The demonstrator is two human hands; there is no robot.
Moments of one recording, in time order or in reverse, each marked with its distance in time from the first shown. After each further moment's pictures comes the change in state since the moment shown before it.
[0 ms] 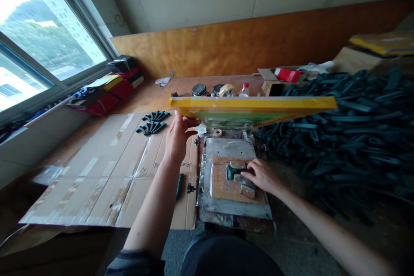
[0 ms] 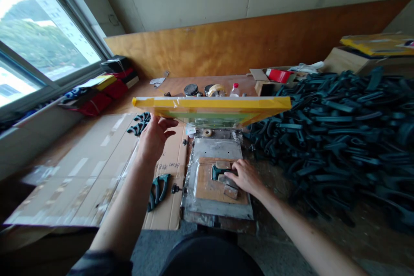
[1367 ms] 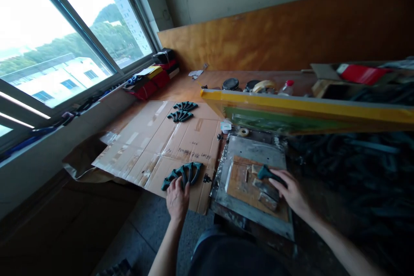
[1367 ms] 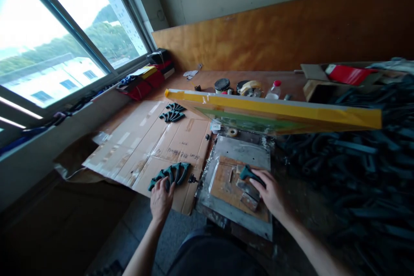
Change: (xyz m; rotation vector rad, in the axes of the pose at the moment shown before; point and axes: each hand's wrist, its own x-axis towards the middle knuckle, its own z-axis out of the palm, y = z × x) left_hand -0.171 -0.173 -0.181 1.580 0.458 -0.411; right_hand -0.012 0.002 0.019 0.395 0.146 -0.087
